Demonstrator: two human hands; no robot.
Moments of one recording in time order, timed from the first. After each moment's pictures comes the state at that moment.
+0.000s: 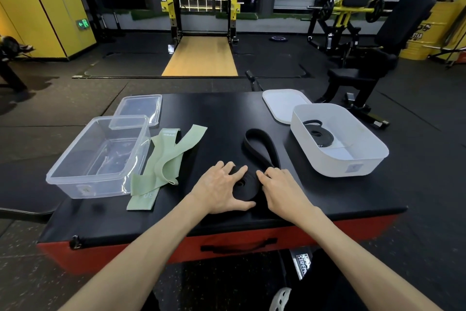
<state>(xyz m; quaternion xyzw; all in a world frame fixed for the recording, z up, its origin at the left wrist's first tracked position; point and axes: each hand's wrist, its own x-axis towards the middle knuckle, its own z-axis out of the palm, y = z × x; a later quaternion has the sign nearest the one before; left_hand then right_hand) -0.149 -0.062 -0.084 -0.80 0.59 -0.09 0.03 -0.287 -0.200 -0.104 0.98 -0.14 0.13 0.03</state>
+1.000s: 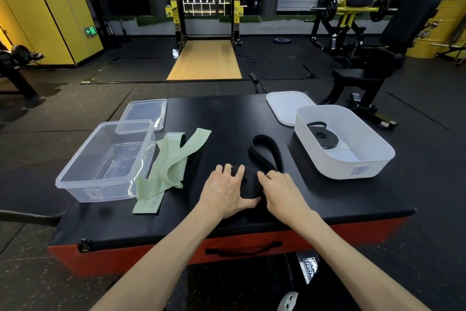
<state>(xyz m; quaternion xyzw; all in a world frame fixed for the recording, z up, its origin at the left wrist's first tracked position) -0.163 -0.068 -0.082 -0.86 0.50 -0.09 0.05 -0.285 -0.176 -0.085 0.98 -0.17 0.13 0.02</state>
